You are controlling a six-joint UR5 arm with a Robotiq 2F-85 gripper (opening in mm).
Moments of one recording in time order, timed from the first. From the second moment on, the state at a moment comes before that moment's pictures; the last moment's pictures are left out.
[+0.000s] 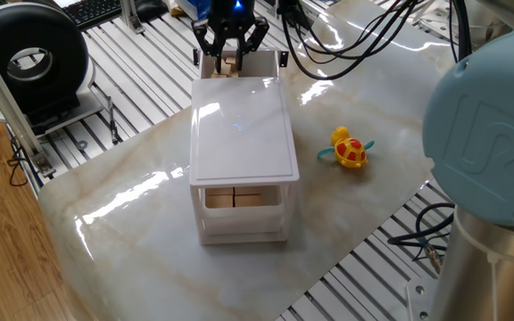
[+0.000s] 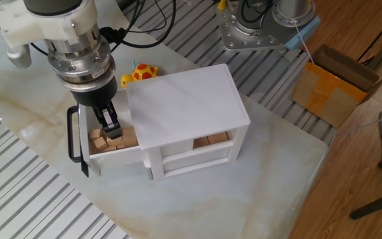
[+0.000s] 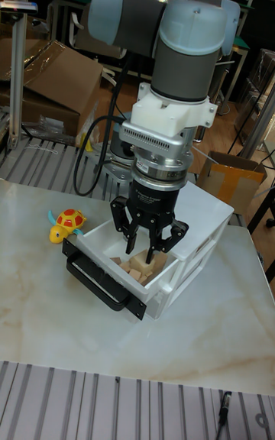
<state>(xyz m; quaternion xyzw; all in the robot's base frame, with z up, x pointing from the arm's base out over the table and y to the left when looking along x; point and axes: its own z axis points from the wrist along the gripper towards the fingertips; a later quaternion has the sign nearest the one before) 0.634 0.023 0.183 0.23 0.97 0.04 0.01</state>
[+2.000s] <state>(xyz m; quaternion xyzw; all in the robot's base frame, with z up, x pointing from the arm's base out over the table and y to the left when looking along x) 0.647 0.033 0.176 0.21 0.97 0.06 0.02</state>
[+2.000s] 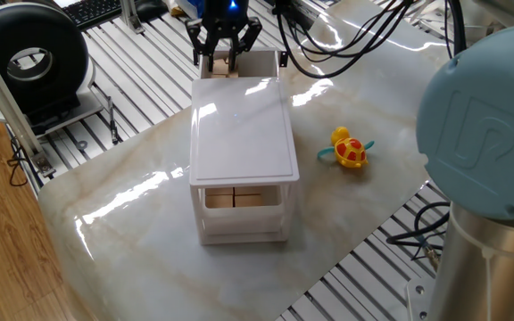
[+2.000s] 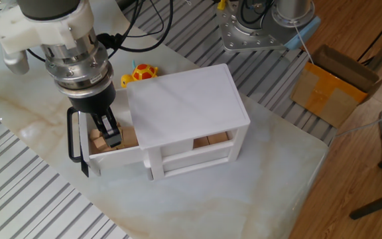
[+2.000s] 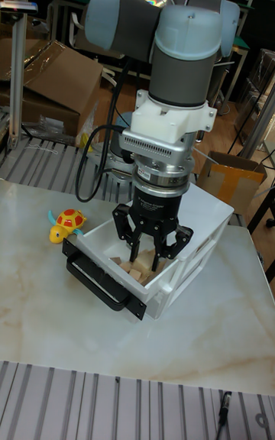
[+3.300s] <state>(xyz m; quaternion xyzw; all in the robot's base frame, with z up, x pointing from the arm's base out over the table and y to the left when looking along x) 0.625 0.026 0.234 0.14 0.99 0.06 0.05</state>
